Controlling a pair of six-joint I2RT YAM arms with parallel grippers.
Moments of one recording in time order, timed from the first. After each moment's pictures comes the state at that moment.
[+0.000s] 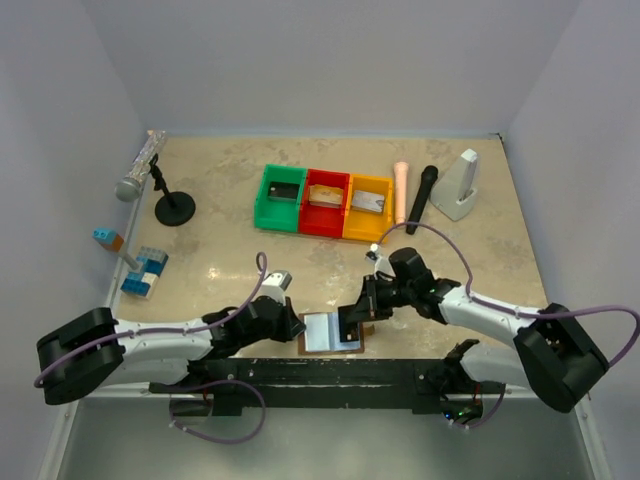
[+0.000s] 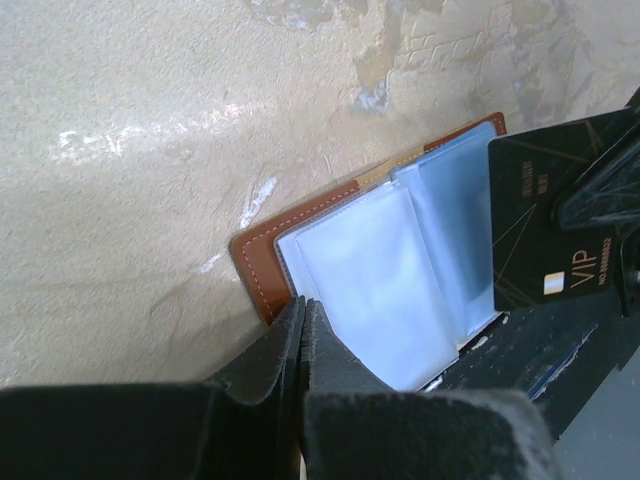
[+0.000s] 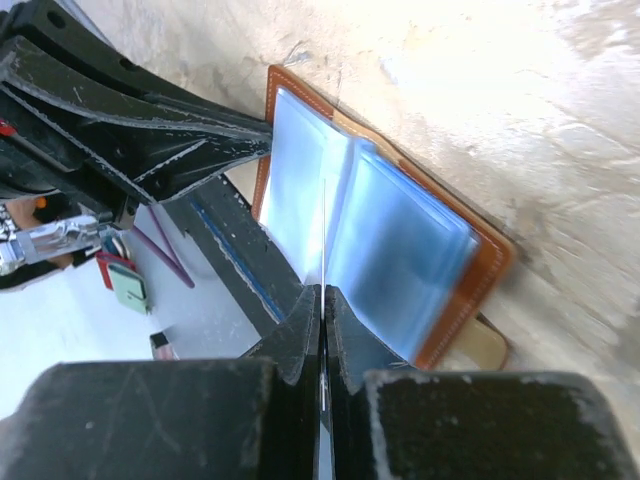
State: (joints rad) left arm -1.09 1.11 0.20 0.26 -0.17 -0.88; right arm 0.65 1.22 0.40 0.02 -0.62 0.75
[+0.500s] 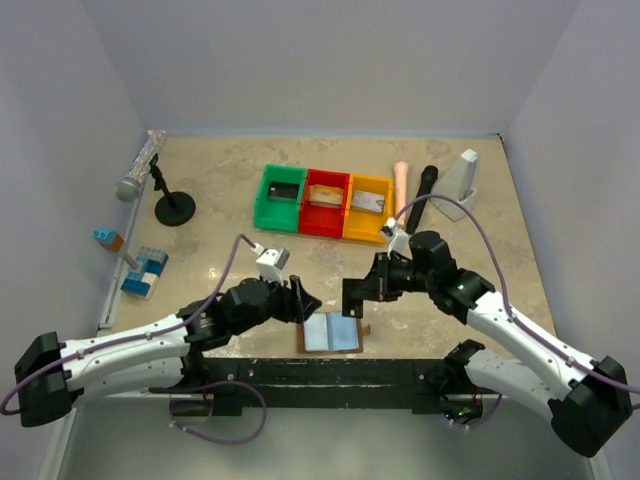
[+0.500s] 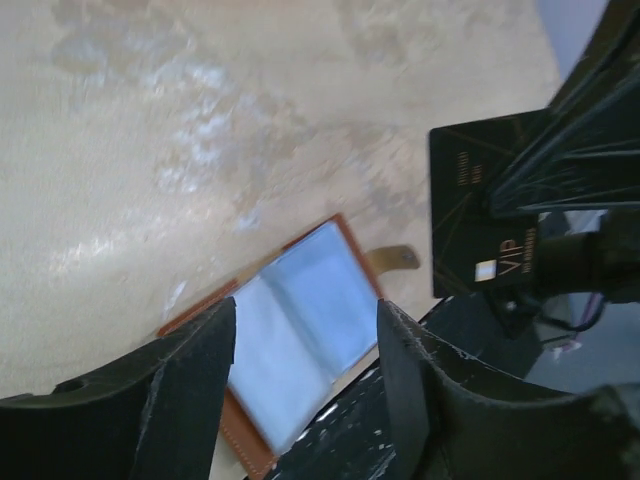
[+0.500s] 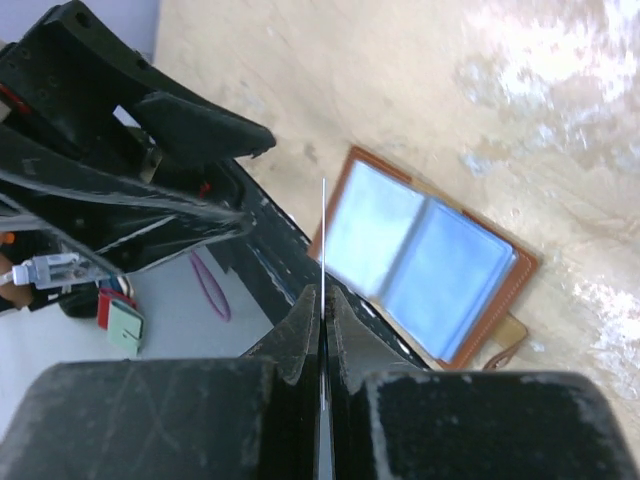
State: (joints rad) left arm -1.09 0.88 0.40 -0.02 -0.21 -0.76; right arm 0.62 0.94 0.60 -0.30 -0.51 0.67
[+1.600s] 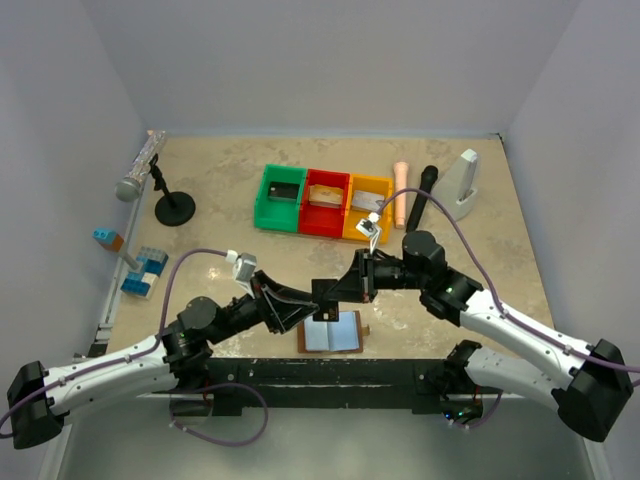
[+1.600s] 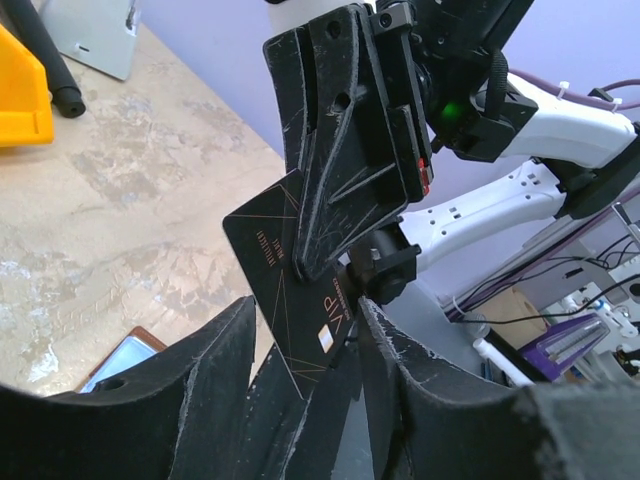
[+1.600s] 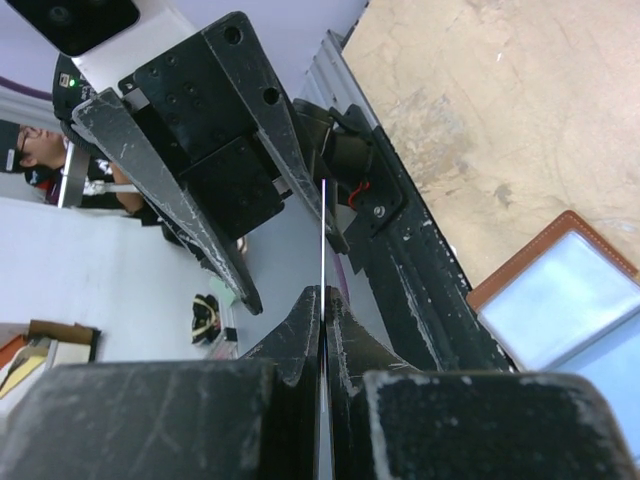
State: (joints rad) left arm -1.07 0.53 0.21 0.47 0.04 -0.72; right arm 0.77 0.96 0.63 0.08 -0.67 0.86
